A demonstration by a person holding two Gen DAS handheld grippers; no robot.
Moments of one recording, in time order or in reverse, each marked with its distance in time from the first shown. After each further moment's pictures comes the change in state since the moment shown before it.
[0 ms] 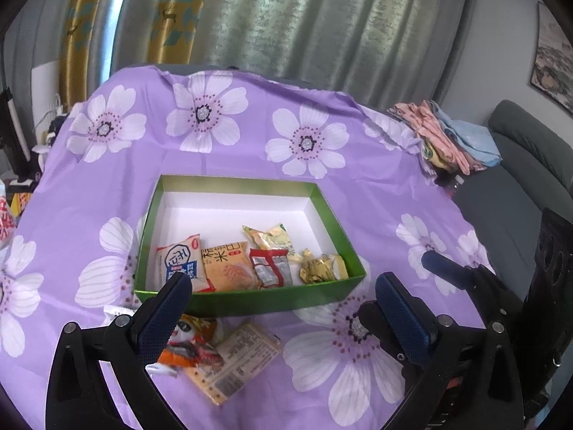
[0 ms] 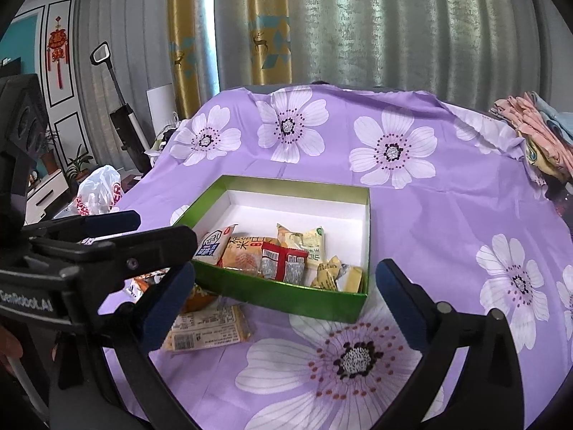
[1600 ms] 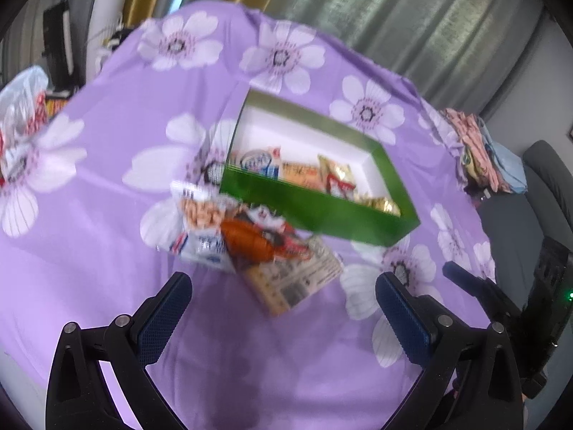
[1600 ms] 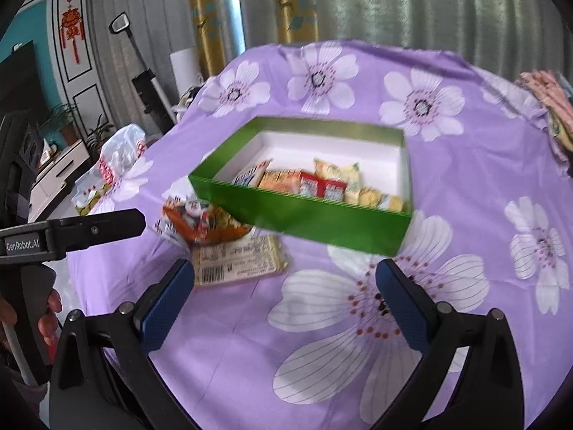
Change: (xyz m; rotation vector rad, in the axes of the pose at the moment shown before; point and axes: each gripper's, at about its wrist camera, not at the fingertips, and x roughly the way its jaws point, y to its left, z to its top) left arm -0.017 0.077 -0.083 -0.273 0.126 0.060; right arm 0.009 0.024 -0.056 -0.020 0.168 0.125
